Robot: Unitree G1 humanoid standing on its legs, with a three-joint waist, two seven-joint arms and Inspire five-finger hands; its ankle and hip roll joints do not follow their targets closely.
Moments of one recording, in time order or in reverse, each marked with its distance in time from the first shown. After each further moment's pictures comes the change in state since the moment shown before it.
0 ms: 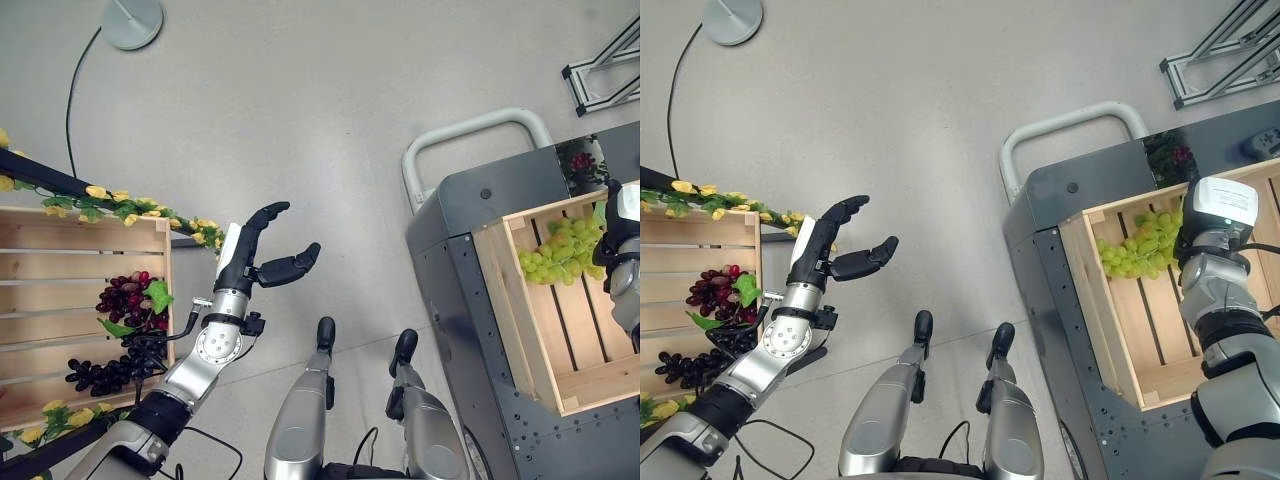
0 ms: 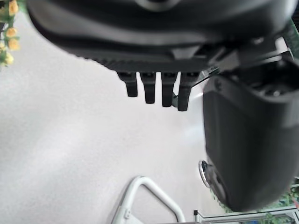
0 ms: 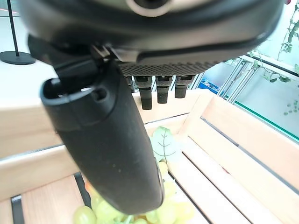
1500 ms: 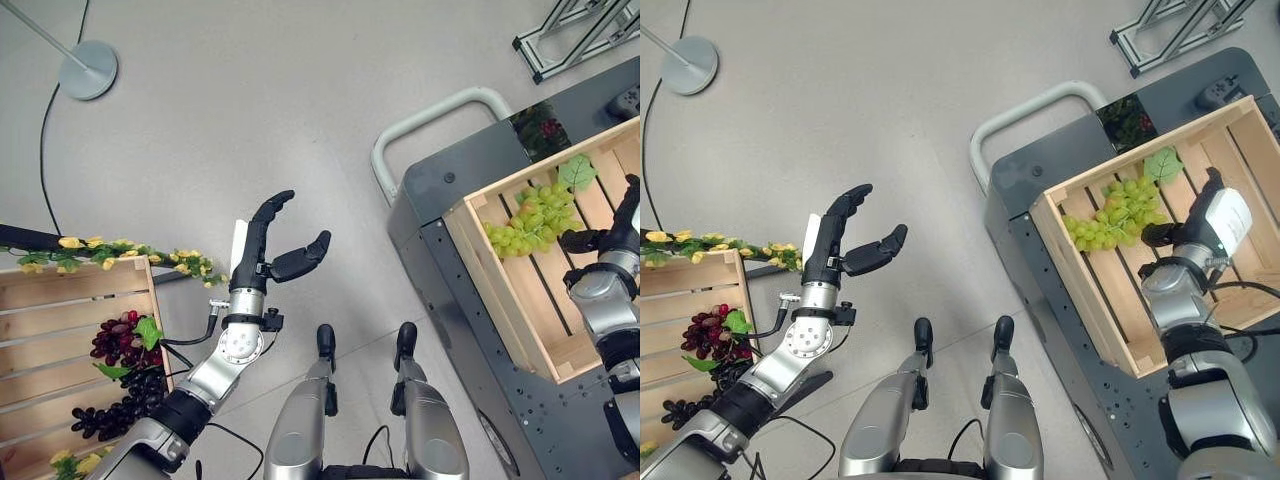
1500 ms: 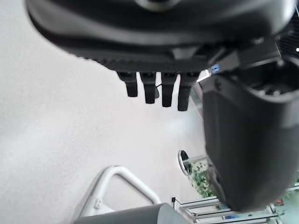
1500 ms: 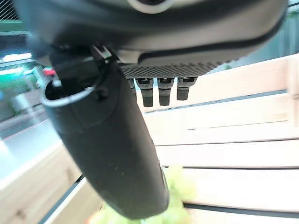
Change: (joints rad) left arm -0.025 -0.083 -0.048 -0.025 0.012 0.001 0.146; right arm 0.062 0.159 -0.213 -0.057 0.293 -0.109 -0.300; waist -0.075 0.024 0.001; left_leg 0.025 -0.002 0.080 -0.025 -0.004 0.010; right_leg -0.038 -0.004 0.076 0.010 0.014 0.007
